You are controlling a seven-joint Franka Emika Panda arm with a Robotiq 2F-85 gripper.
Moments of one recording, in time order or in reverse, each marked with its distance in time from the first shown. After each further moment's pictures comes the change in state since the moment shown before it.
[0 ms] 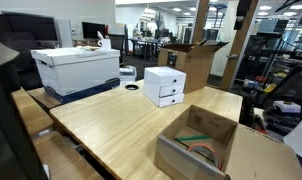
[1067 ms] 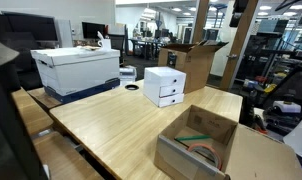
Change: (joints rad) arm 0.084 0.004 0.012 0.002 0.003 0.064 -0.005
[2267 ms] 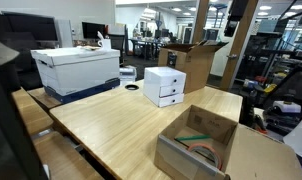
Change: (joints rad) arm 0.053 0.042 0.126 -0.038 0.045 0.095 0.125
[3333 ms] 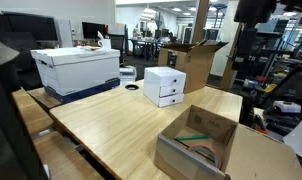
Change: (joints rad) arm 0.036 0.000 0.090 -0.177 0.061 0.096 0.129
